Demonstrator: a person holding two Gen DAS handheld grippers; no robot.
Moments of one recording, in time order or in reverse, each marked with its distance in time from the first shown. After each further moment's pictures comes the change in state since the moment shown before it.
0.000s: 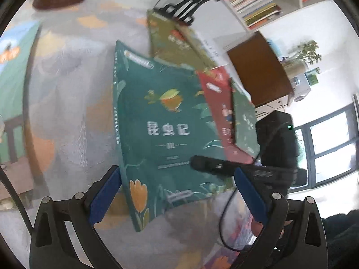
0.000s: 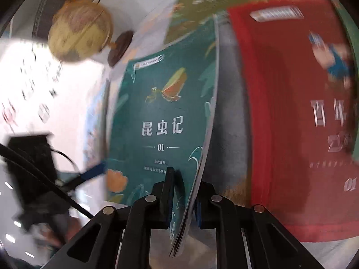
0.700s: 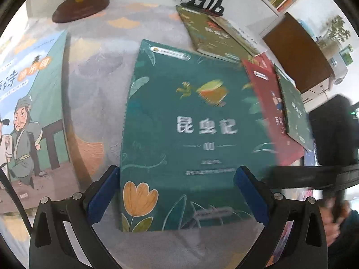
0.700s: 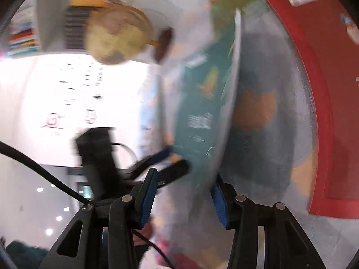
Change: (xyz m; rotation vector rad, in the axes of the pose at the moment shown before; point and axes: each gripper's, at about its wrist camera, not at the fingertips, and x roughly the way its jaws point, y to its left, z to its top) left arm -0.003 0.005 -0.005 0.106 0.010 0.358; right arm 0.013 0.028 -0.009 0.021 0.057 0.256
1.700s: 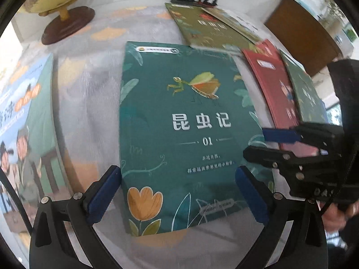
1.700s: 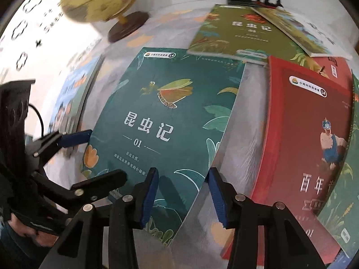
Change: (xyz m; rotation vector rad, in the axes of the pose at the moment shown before) left arm 0.012 -0.022 0.006 0.108 0.034 0.107; right arm 0.020 0.038 0.026 -0.380 0.015 -0.632
